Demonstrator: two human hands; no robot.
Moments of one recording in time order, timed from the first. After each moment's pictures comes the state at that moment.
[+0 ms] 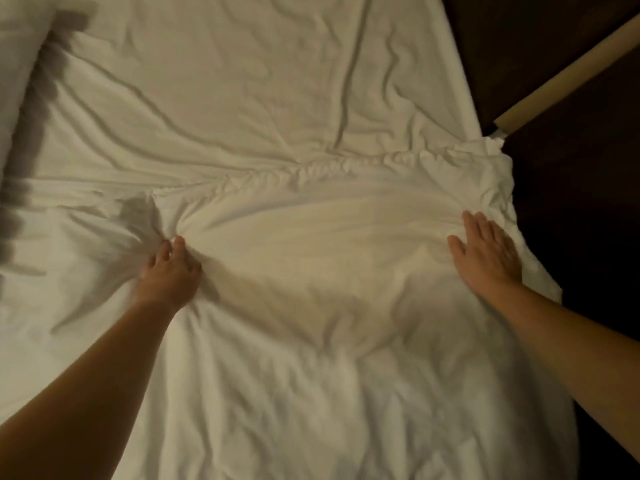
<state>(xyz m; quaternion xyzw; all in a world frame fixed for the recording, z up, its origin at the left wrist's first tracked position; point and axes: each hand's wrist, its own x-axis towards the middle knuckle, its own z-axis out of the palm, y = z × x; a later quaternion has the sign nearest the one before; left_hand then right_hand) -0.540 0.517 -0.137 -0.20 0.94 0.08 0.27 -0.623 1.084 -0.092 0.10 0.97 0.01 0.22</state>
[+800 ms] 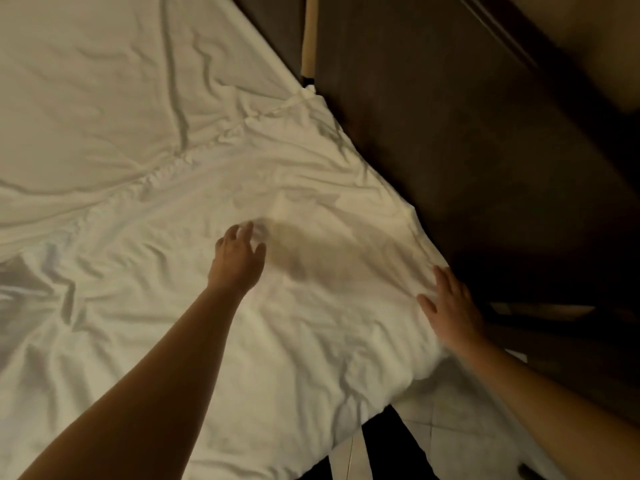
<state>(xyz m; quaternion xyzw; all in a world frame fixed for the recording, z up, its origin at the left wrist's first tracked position) -0.518 0.857 -0.076 0.06 0.96 0.19 0.21 -0.287 1.218 -0.080 0.28 0.93 -0.13 0.22</state>
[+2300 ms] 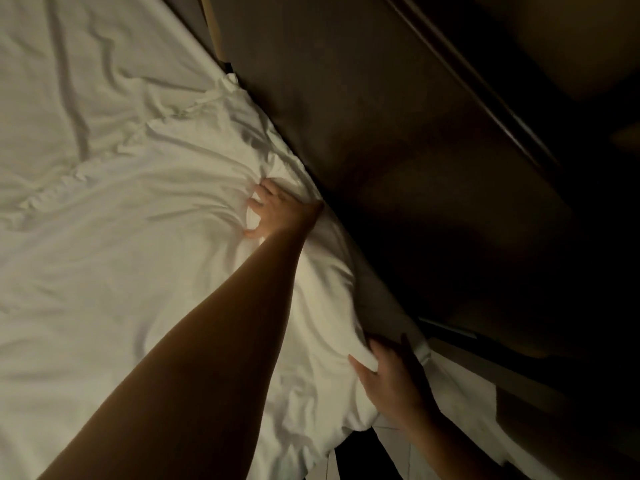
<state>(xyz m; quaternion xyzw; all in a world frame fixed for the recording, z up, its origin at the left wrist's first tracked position) -0.571 1.140 -0.103 -0.11 0.94 0.19 0.28 -0.258 1.194 -0.066 0.25 0.92 -0.29 0.11</state>
